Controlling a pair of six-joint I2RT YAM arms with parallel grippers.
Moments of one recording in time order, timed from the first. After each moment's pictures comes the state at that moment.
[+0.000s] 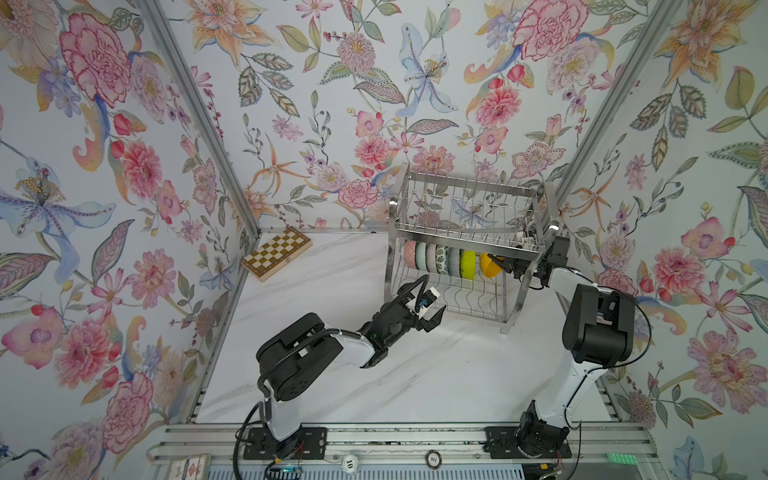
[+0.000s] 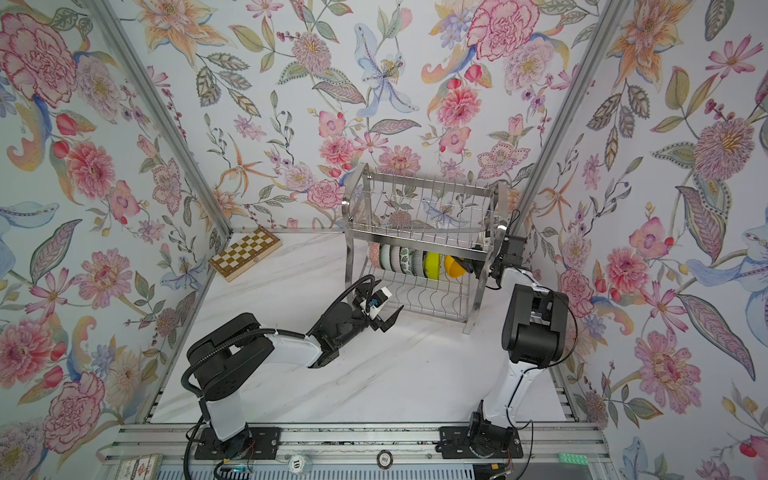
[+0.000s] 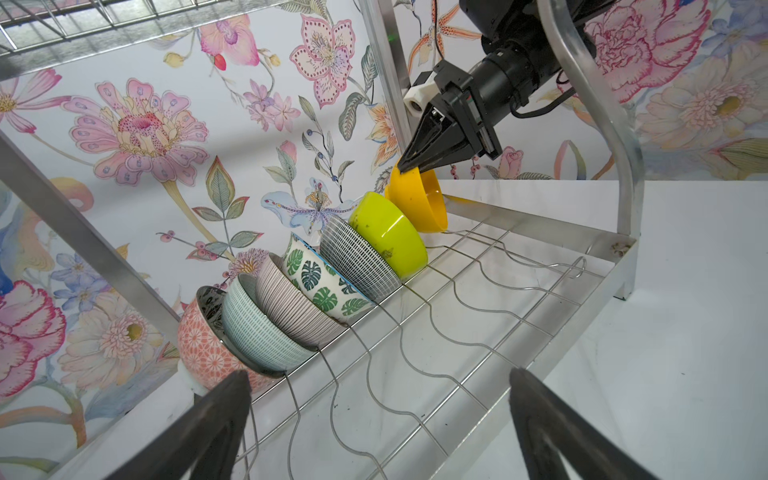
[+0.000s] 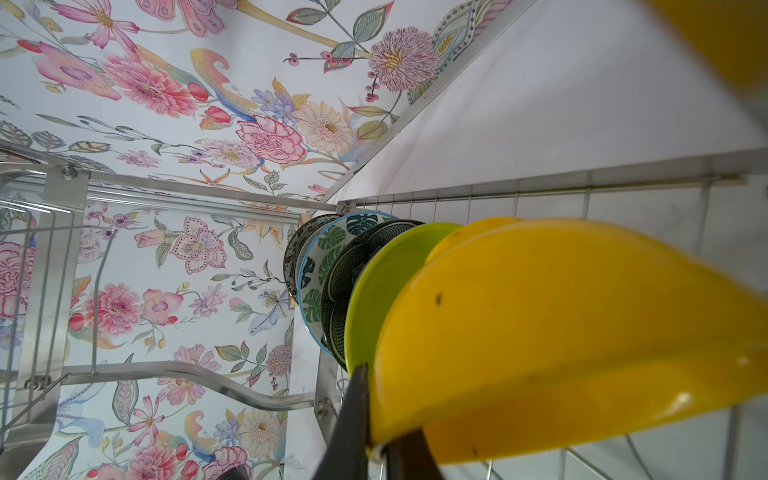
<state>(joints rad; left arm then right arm) -0.88 1.87 0.80 1.02 -0.08 0.34 -0.21 1.96 1.32 -0.01 -0.99 0.64</state>
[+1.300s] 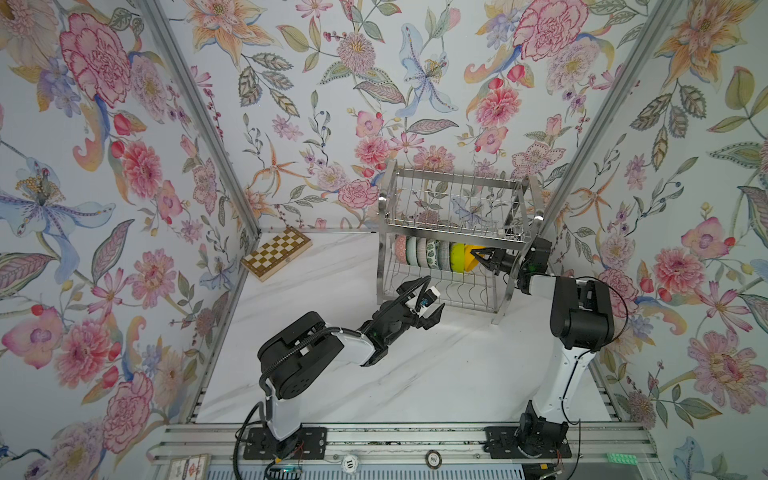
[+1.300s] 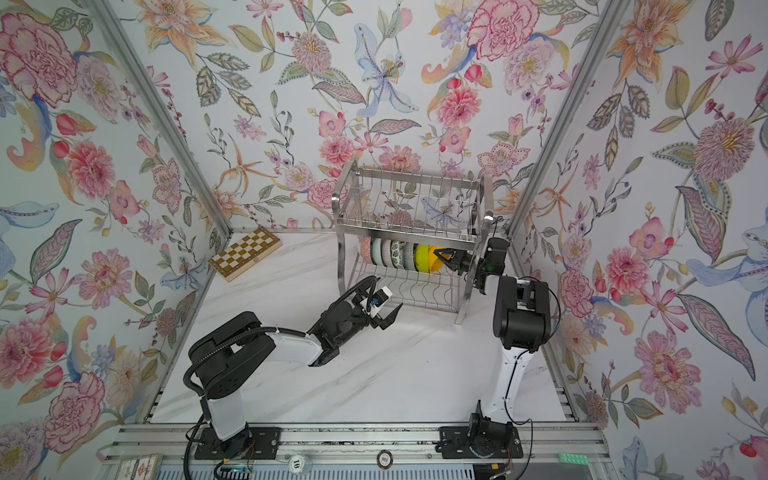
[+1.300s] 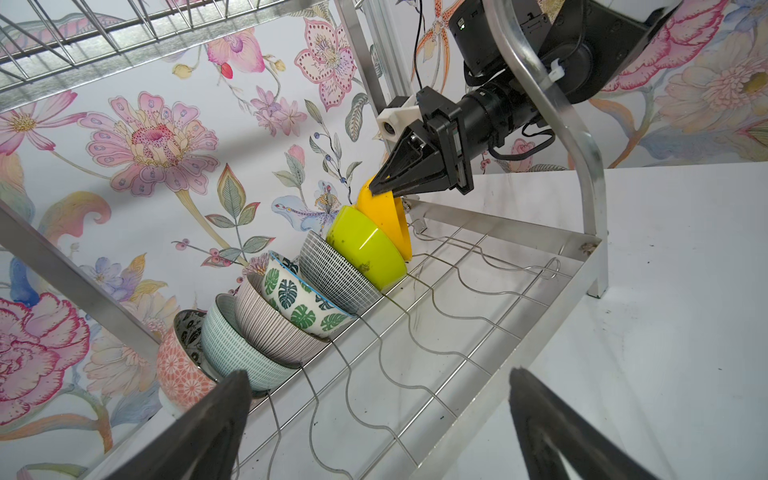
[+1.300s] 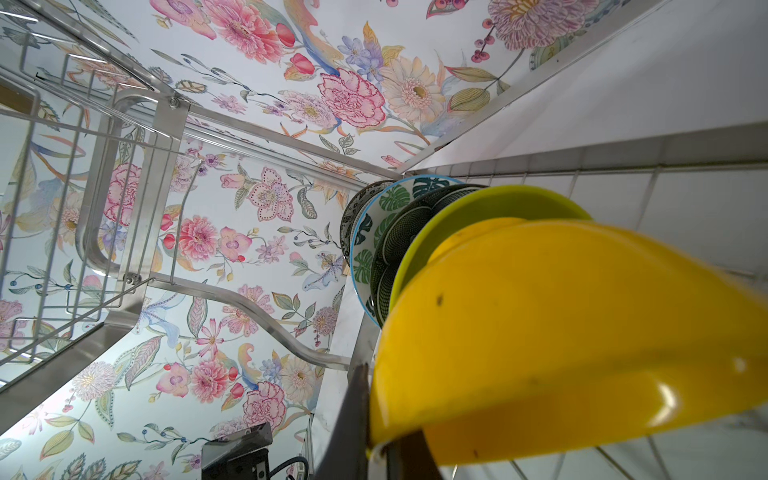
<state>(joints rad) -0.87 1.88 0.81 1.03 -0.10 0.38 -0.13 2.11 1.25 0.59 -1.18 0.93</state>
